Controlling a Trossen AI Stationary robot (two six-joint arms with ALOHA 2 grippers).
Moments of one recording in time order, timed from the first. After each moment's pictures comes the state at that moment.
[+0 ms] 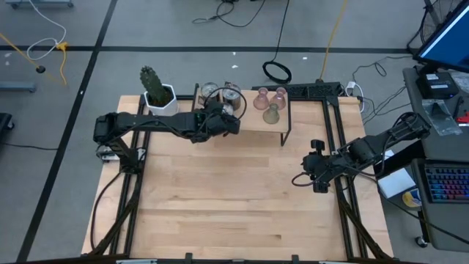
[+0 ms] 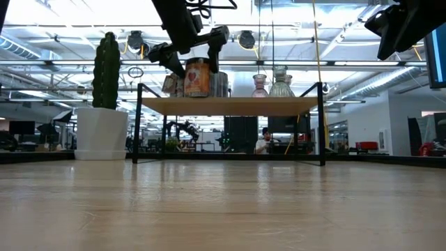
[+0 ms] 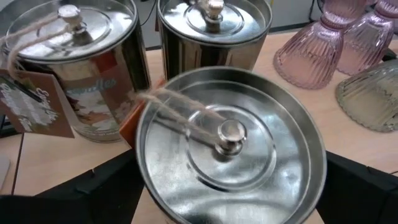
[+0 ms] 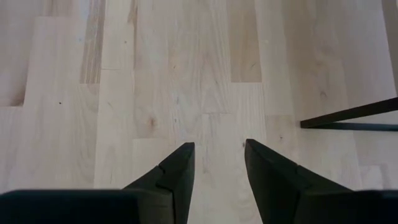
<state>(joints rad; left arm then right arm) 0.12 1.68 1.42 -0.65 -0.74 -0.90 0.46 0.96 0.94 -1.06 0.31 0.40</state>
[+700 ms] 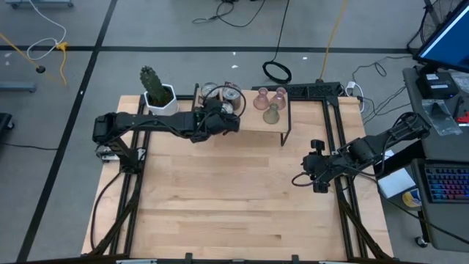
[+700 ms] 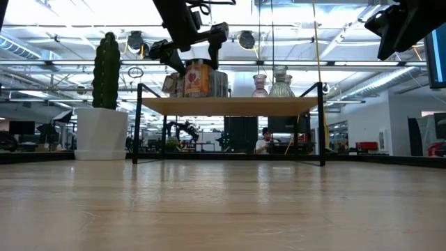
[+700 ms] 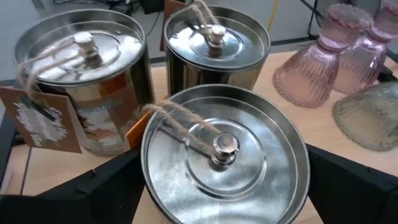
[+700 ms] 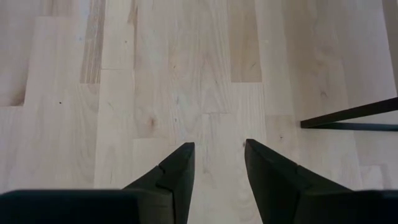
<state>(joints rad) 0.12 1.67 1.42 -0.62 -0.78 -0.88 0.46 0.96 0.94 -1.06 0.31 0.40</state>
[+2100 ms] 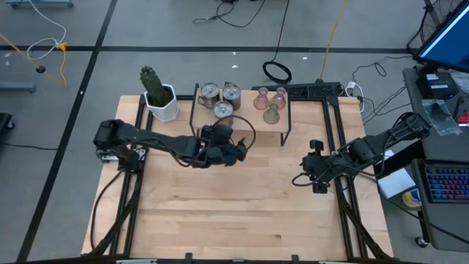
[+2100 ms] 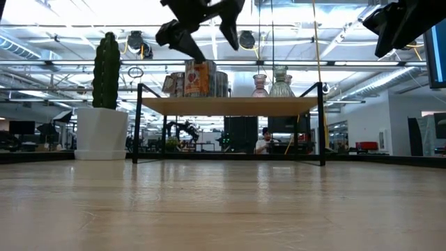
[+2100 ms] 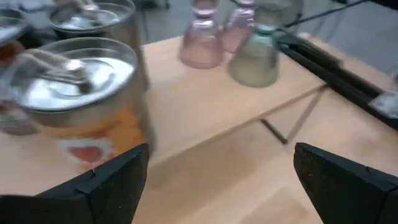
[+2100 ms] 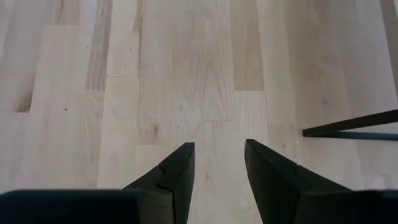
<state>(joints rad) -0.13 1.71 1.42 -0.49 -0.86 -0.79 0.46 0.96 0.94 -1.03 0.31 0.38</state>
